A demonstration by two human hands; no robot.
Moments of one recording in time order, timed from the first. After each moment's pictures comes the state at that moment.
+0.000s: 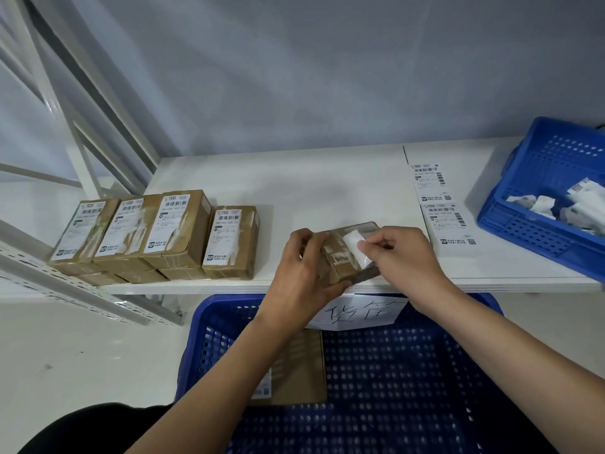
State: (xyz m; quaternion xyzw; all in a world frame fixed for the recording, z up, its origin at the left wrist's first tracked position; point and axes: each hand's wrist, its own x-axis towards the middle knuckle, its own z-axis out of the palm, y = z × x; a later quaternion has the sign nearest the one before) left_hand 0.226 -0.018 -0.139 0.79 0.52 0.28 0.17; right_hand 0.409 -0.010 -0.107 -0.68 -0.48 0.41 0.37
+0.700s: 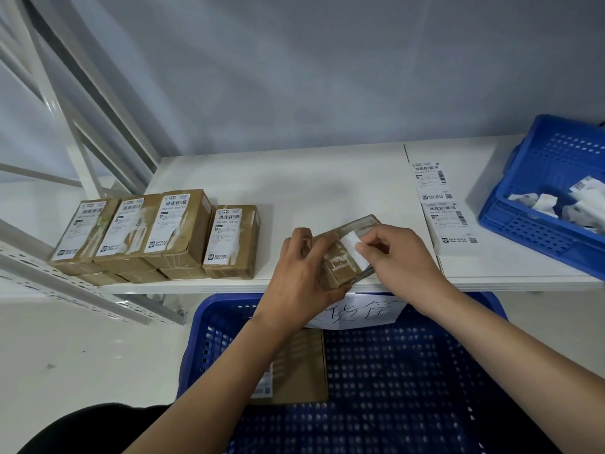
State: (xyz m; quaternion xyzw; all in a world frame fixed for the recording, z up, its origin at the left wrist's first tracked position) left_hand 0.221 -0.016 -0.140 0.80 0.51 0.27 0.15; right_hand 0.407 -0.014 -0.103 -0.65 -0.57 0.38 0.33
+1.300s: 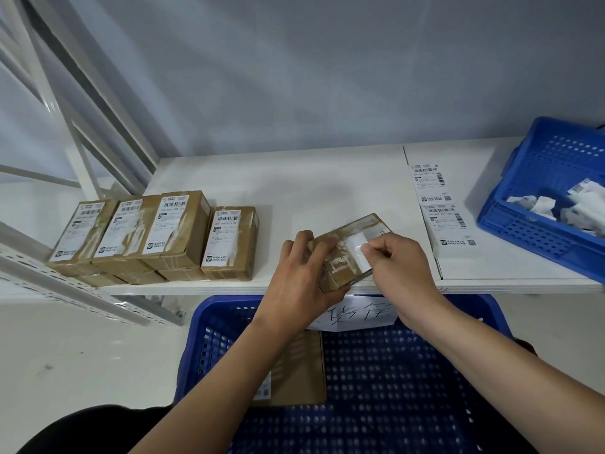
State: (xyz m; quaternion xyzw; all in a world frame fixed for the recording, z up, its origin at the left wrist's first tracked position) left_hand 0.224 -0.016 -0.144 0.82 0.51 0.25 0.10; right_hand 0.396 -0.025 -0.104 -0.69 -0.45 0.41 0.40
